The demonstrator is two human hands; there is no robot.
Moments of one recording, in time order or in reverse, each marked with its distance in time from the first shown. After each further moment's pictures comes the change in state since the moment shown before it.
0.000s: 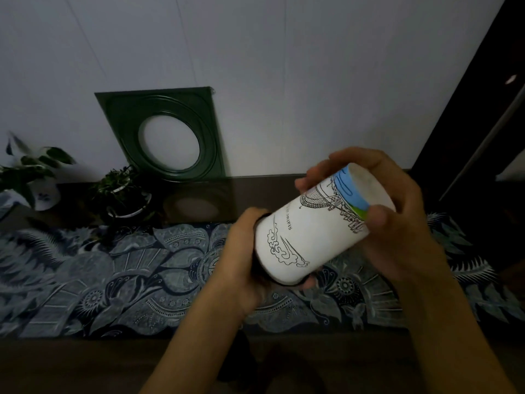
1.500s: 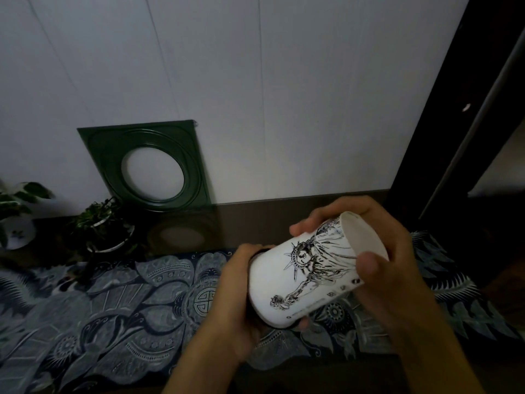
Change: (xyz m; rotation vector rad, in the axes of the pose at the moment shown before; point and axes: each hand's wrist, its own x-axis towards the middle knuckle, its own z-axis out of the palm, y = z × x) left_hand 0.001 -0.008 0.017 0.028 -0.036 0.073; right_hand -0.020 -0.013 -0.007 -0.017 0.060 0.019
